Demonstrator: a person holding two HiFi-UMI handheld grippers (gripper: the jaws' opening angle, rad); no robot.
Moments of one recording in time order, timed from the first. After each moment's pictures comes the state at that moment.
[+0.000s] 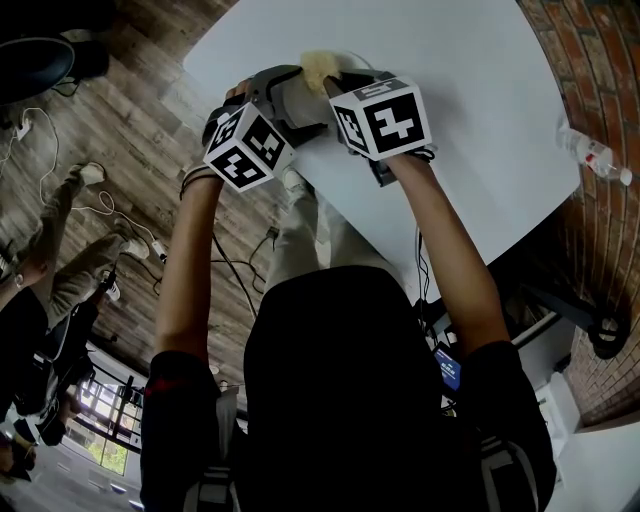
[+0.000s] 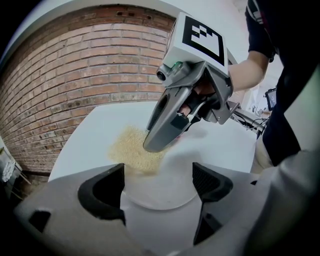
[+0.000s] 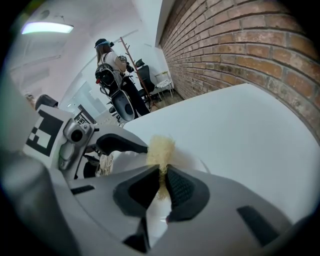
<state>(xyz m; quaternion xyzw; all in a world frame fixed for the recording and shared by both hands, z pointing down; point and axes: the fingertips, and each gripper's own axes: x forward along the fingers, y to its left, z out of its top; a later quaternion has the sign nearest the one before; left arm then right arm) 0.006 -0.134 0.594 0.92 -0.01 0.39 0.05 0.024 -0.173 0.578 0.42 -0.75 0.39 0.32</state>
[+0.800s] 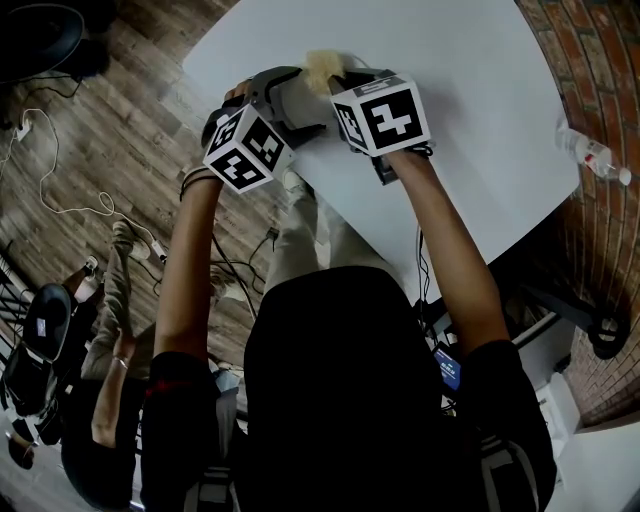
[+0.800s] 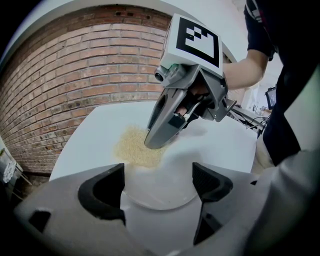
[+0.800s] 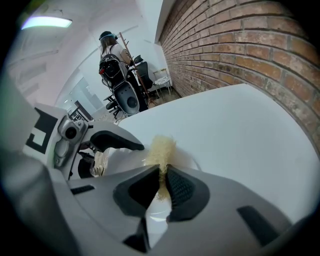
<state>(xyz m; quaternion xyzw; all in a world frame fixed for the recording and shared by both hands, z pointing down) 0.005 -0.134 0.595 0.92 -0.01 0.39 0.05 0.034 -0.174 0.583 0.43 -0.74 0.39 0.35</state>
